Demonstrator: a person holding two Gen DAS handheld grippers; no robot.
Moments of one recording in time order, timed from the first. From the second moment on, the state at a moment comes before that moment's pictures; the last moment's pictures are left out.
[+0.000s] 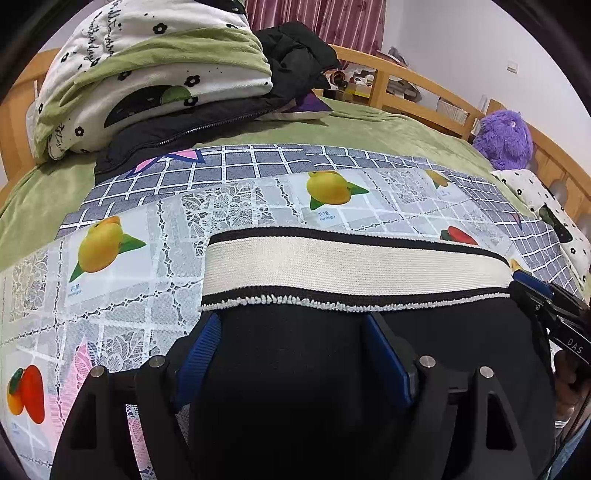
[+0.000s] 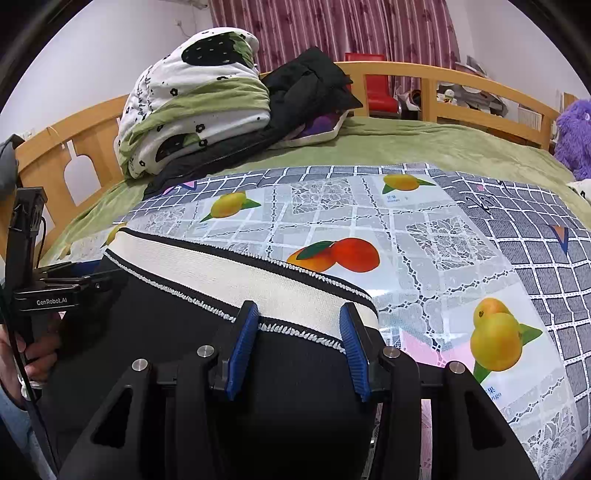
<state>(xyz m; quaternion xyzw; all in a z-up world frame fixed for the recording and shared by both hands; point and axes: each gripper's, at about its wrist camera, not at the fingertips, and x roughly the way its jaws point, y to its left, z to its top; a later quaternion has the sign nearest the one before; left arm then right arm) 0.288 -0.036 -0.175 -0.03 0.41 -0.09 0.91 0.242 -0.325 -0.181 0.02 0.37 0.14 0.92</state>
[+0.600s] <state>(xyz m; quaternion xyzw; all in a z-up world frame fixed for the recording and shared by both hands) 0.132 0.012 -0.175 -0.04 0.48 -0.13 0.87 0.150 -0.356 -0.171 0.11 0.46 0.17 0.87</state>
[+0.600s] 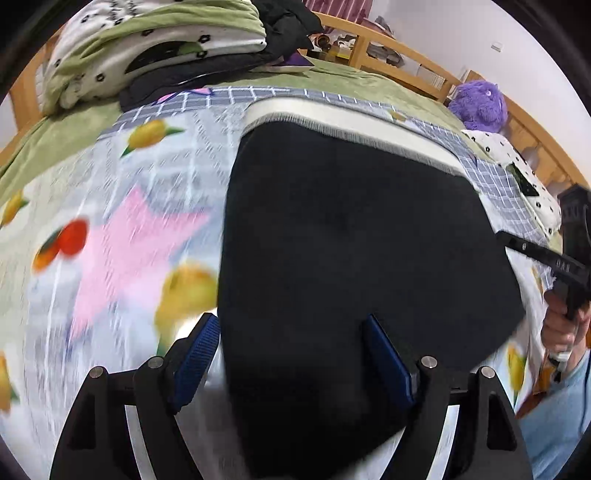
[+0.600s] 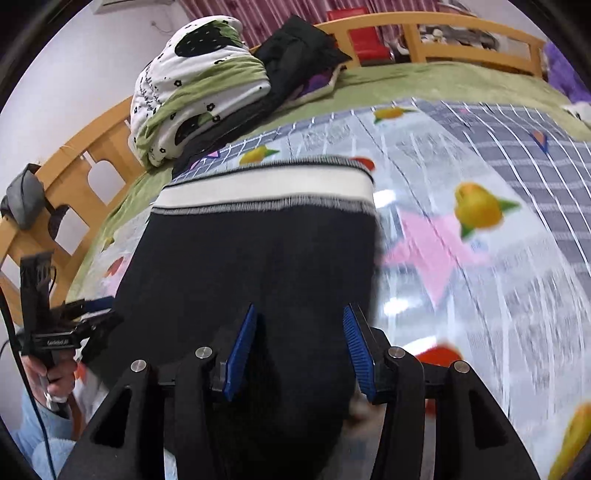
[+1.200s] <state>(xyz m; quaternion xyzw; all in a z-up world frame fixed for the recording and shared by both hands) 0.062 0.021 -0.183 0.07 0.45 -0.10 0.89 0.066 -0.373 -0.194 0.19 0.50 0.17 0.83</state>
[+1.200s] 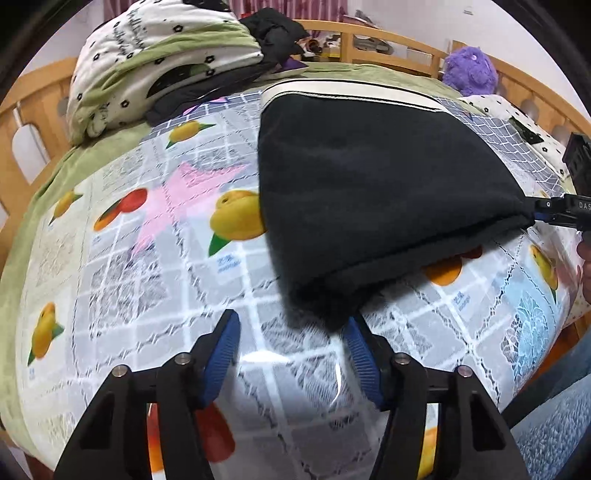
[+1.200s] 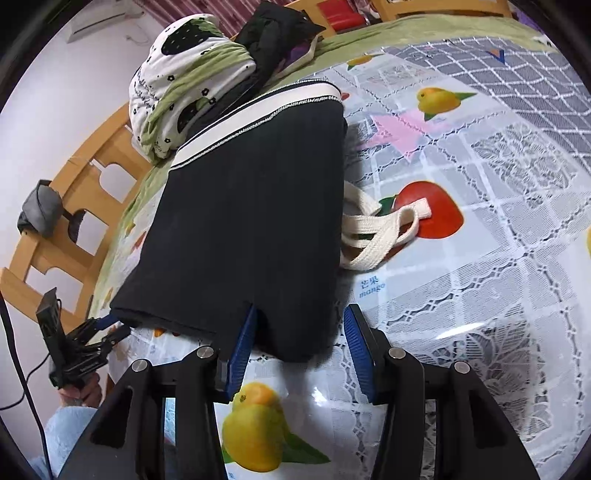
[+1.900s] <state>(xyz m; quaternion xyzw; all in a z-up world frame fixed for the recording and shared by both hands) 0.042 0.046 -0.147 -0.05 0.39 -0.12 0.91 0.069 -0.383 -0.151 0.15 0.43 0.19 0.87</state>
